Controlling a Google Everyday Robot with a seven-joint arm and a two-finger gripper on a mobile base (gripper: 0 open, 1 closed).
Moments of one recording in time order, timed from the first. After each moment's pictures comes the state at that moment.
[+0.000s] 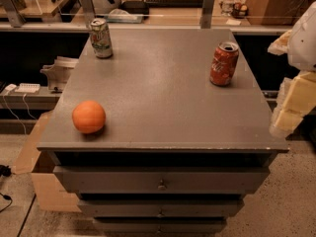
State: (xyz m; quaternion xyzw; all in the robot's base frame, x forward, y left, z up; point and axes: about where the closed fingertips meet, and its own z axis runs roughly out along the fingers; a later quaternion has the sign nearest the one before) arm 0.438 -0.217 0.976 -0.60 0.78 -0.03 0.16
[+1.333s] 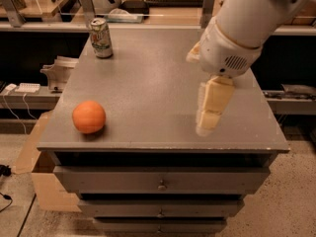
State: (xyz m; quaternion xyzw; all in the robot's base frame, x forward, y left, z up) arm 0.466 -0.089 0.943 -0.70 0.69 0.04 0.17
